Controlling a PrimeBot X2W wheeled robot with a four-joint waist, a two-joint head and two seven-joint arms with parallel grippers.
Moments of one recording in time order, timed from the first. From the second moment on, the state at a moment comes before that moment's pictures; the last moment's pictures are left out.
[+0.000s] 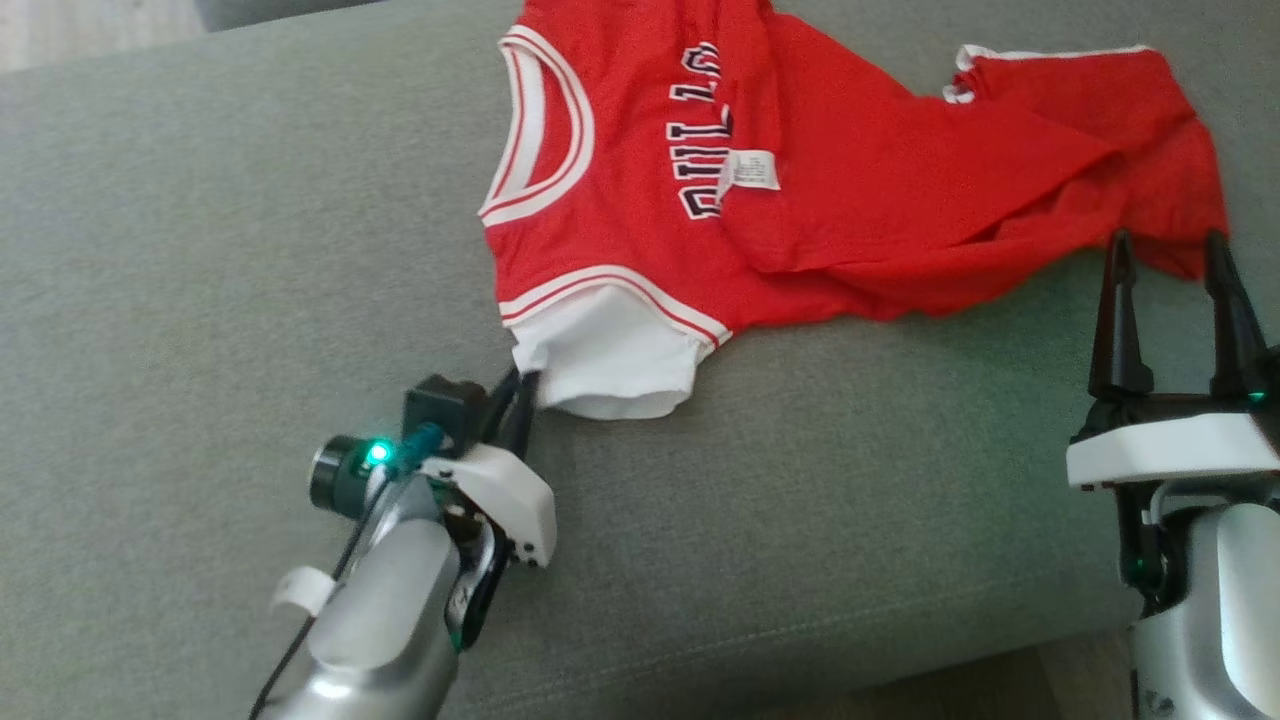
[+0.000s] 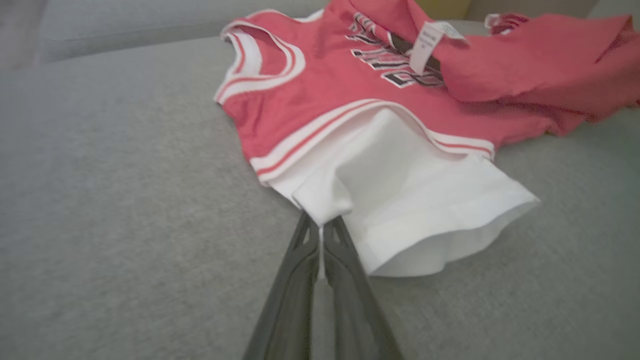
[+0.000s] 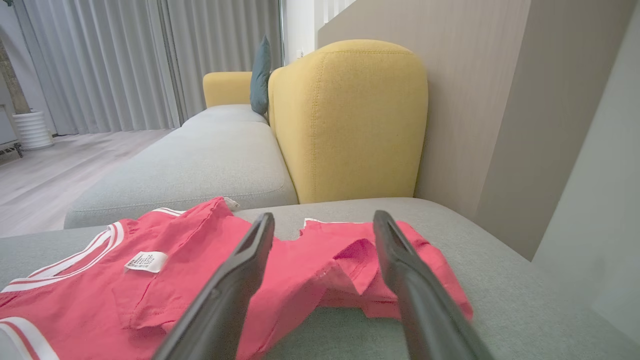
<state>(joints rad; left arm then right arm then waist) -0.44 0.04 -0.53 0.71 -0.28 0.04 -0.24 -0.22 -0.05 -0.16 0.14 0.06 0.13 -0.15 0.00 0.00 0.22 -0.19</state>
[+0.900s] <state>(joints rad) -0.26 0.06 -0.31 0.40 -0.20 0.09 -0.25 -0.21 -0.05 -0.07 0.16 0.04 0.13 -0.11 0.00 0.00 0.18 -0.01</state>
